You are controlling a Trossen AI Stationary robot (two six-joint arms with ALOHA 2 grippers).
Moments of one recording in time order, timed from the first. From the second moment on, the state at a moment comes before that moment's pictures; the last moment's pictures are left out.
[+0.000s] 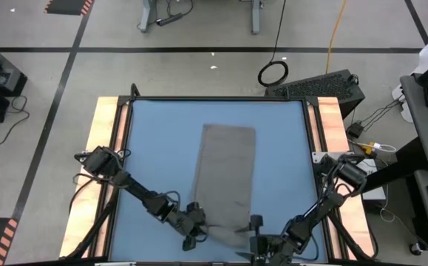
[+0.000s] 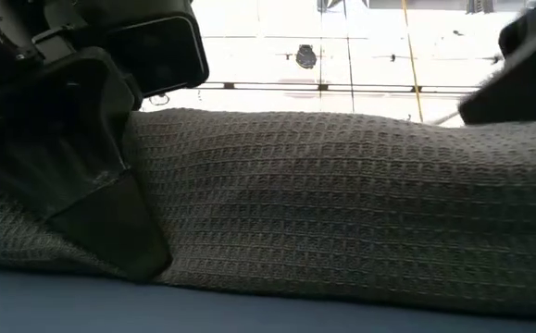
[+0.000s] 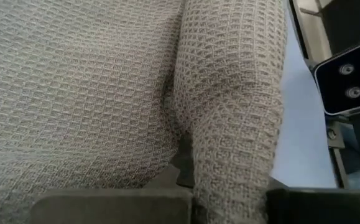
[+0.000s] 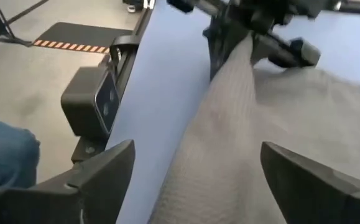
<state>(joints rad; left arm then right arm) -0.60 1.99 0.96 0.27 -0.09 -0.67 0.90 2.00 1.04 0.31 0.78 0.48</state>
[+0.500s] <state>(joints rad) -0.60 1.99 0.96 0.25 -0.10 -0.78 0.87 2.14 1.04 0.44 0.84 0.59</state>
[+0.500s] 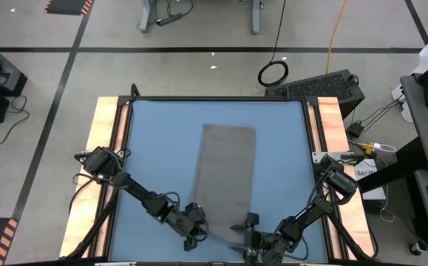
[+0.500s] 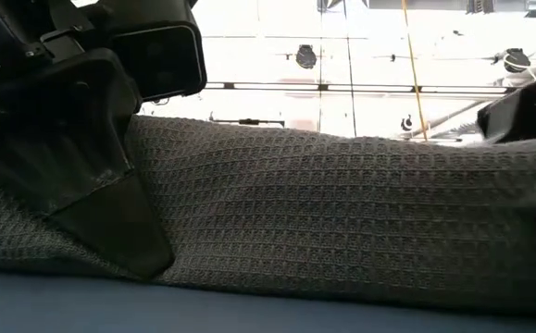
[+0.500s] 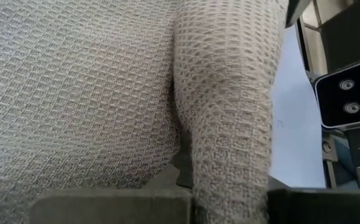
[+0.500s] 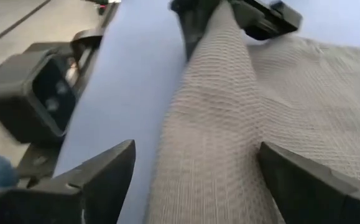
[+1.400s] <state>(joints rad) -0.66 1.90 0.95 0.17 -0.22 -0.71 0.85 2.13 1.04 0.39 0.72 1.03</state>
